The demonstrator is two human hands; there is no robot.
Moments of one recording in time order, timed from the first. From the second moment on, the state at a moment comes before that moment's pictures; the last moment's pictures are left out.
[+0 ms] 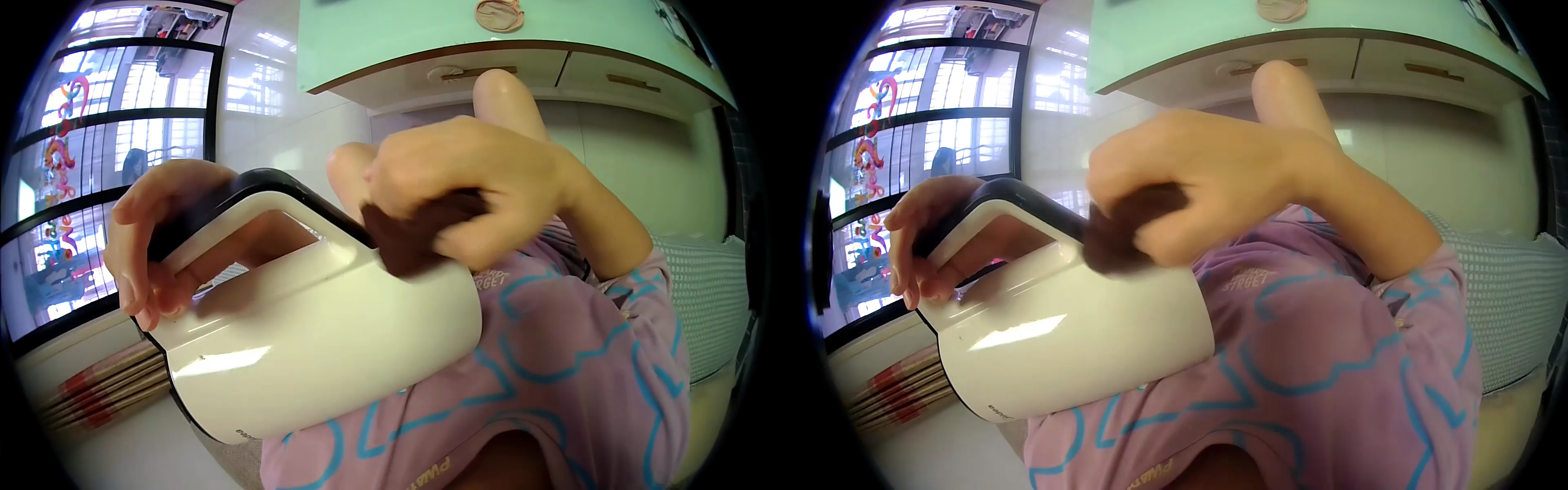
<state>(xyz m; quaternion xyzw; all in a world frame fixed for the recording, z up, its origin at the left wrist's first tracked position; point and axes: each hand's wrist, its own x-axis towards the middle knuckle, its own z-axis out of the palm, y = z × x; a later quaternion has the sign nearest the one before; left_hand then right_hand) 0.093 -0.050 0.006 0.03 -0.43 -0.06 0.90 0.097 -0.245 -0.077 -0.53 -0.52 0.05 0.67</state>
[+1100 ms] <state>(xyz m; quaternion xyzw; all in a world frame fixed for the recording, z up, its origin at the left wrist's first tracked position) 0.107 -0.039 0.001 0.05 -0.36 0.03 0.93 0.050 -0.209 -0.022 -0.62 -0.50 -0.09 0.60</state>
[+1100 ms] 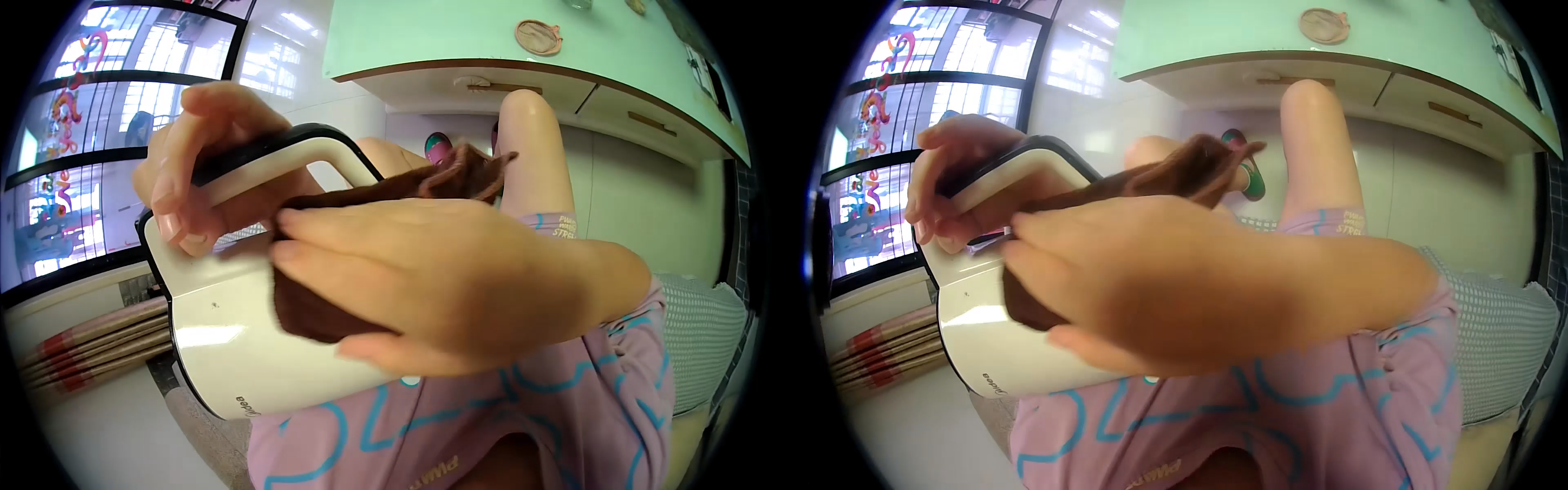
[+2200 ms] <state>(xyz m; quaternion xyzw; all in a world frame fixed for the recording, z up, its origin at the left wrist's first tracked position) 0.115 -0.036 -0.002 0.06 -0.39 0.06 0.92 0.068 -0.269 -0.041 -0.82 -0.29 -0.05 0.48</state>
